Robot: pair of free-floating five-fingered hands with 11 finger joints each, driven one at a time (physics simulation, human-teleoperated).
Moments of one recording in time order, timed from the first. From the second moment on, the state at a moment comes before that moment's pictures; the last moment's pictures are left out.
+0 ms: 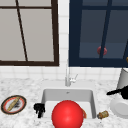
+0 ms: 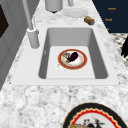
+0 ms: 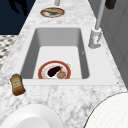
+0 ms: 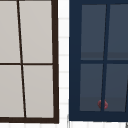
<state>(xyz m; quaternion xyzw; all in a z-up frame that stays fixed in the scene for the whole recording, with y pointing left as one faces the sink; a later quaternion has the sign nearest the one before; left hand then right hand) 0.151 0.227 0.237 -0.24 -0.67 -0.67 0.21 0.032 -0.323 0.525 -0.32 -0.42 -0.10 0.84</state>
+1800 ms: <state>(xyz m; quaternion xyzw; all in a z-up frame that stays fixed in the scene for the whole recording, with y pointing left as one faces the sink) 0.151 0.227 0.237 -0.24 -0.67 -0.67 0.21 0.074 -0.360 0.698 -0.35 -0.43 -0.27 0.79</state>
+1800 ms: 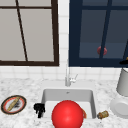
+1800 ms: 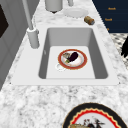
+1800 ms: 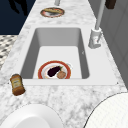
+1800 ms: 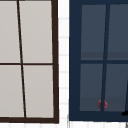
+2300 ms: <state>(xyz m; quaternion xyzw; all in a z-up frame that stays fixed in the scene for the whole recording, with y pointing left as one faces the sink) 0.151 0.227 0.237 -0.24 -0.67 -0.67 0.21 0.106 -0.342 0.735 -0.36 -0.42 -0.33 0.76</state>
